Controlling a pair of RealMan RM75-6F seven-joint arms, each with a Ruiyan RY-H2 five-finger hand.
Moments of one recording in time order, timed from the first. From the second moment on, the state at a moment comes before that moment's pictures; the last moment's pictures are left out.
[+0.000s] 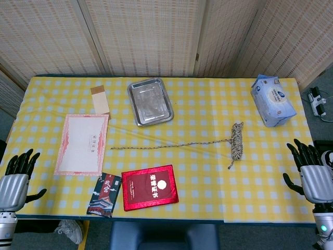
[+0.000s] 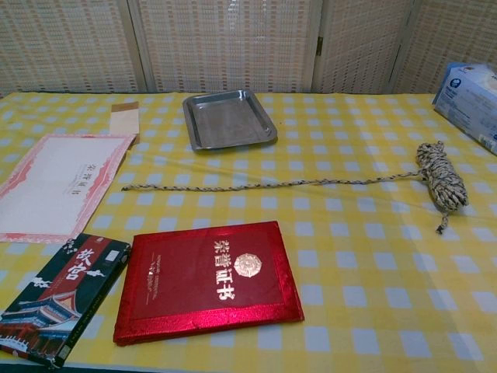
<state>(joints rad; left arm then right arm) -0.12 -1.13 -0.06 -1.68 1.44 1.46 0.20 0.09 -1.10 0.07 -1.58 -1.50 1.46 0.03</state>
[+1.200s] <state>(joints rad) -0.07 -1.13 -0.02 -1.67 1.48 1.50 0.15 0.39 -1.22 0.11 -1.32 -1.47 1.05 0.06</state>
